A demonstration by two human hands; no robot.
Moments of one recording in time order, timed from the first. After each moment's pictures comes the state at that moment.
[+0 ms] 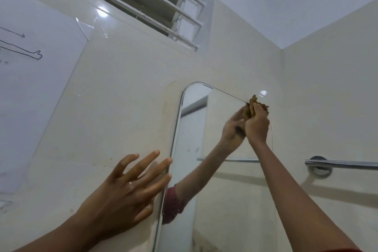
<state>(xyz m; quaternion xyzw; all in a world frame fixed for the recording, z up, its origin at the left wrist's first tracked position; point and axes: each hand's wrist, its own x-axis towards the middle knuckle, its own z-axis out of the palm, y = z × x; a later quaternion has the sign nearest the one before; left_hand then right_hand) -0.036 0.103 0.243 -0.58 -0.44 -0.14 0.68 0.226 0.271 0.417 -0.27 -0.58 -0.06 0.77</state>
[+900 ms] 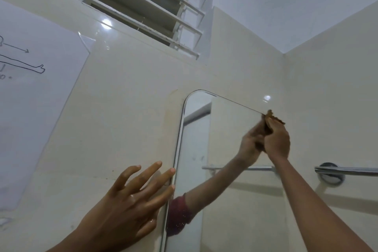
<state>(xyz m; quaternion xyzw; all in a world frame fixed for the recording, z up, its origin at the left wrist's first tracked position) -0.038 0.106 0.245 -0.55 -0.43 -0.13 0.70 0.266 0.307 0.409 -0.34 -0.57 -0.11 0.75</state>
